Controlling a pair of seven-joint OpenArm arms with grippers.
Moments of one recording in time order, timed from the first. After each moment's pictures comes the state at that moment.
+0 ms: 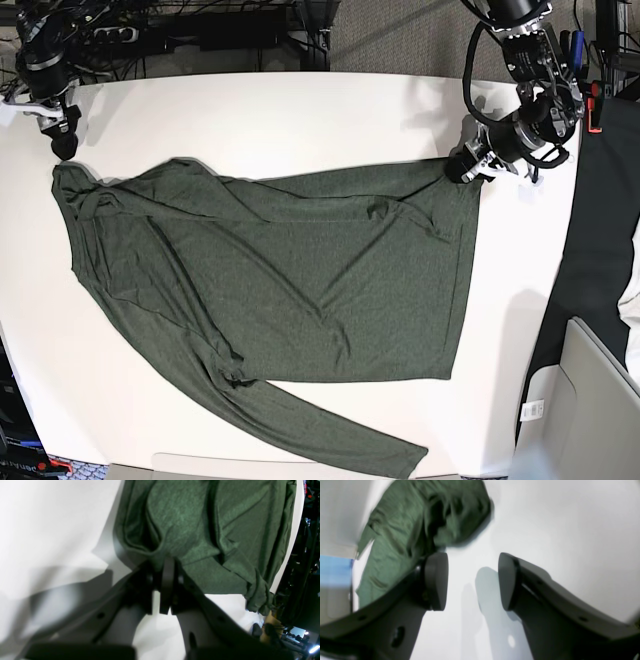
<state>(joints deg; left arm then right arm) 7.5 -6.6 -28.7 88.2 -50.7 -3.8 67.6 -8.8 0.7 65.9 84.2 50.4 28.4 -51.8</state>
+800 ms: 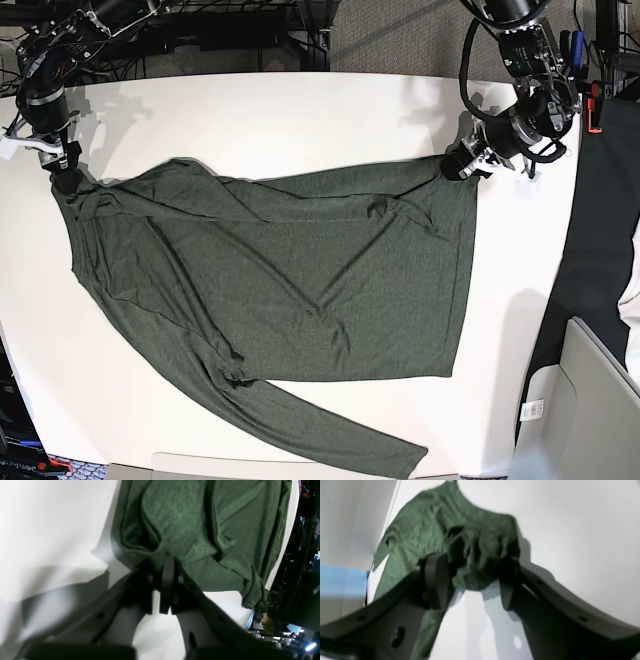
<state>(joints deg) 8.6 -5.6 -28.9 88.3 -51.6 -4.2 67.2 -0.4 1.3 65.3 79.7 45.4 25.8 -51.4</state>
